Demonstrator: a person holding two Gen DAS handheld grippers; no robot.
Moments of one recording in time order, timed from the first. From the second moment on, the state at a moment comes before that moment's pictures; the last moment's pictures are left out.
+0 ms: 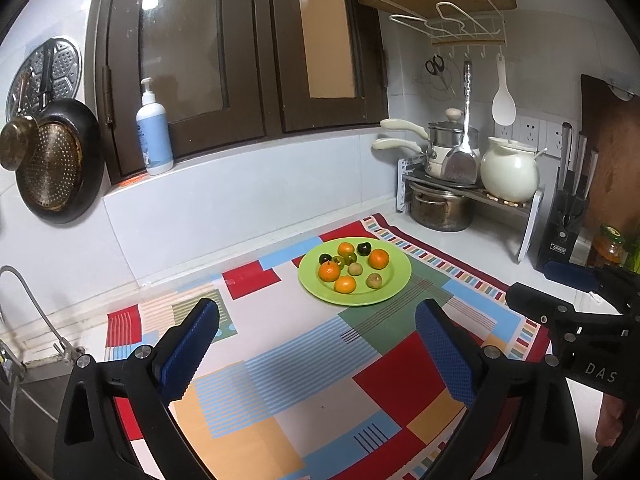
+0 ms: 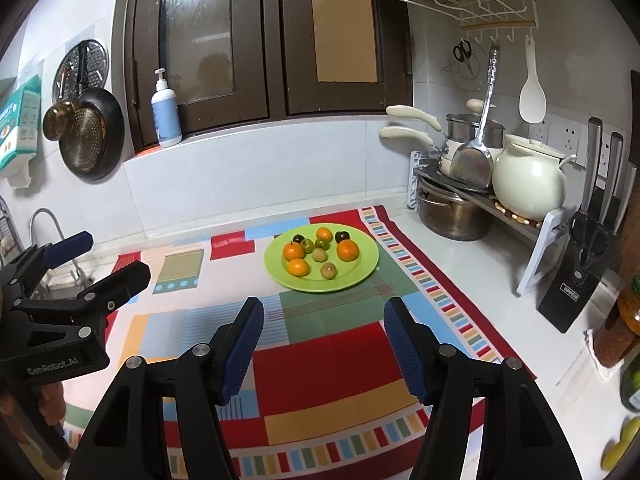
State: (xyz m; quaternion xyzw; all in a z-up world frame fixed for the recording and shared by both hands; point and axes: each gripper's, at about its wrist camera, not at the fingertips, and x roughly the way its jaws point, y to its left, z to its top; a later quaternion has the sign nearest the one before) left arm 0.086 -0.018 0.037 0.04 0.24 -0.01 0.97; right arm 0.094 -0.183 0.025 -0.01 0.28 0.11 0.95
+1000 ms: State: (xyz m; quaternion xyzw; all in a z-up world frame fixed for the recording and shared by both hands) left arm 0.078 -0.014 0.038 0.04 0.24 0.00 0.97; right arm 0.089 -0.189 0.025 -0.01 0.28 0.11 0.95
